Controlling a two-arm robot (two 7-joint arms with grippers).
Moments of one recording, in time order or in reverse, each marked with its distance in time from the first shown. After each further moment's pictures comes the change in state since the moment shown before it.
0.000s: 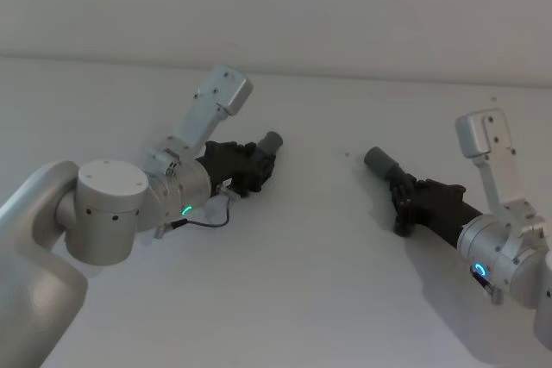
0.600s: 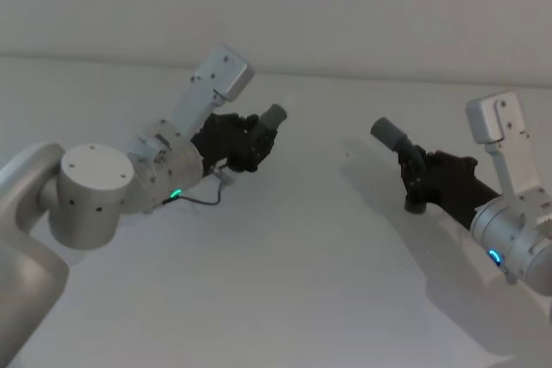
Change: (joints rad) left arm -0.035 0.062 0.025 -0.017 0.060 -0.127 -0.069; right arm 0.013 0.051 -0.006 -0.023 -0.057 -0.125 0.041
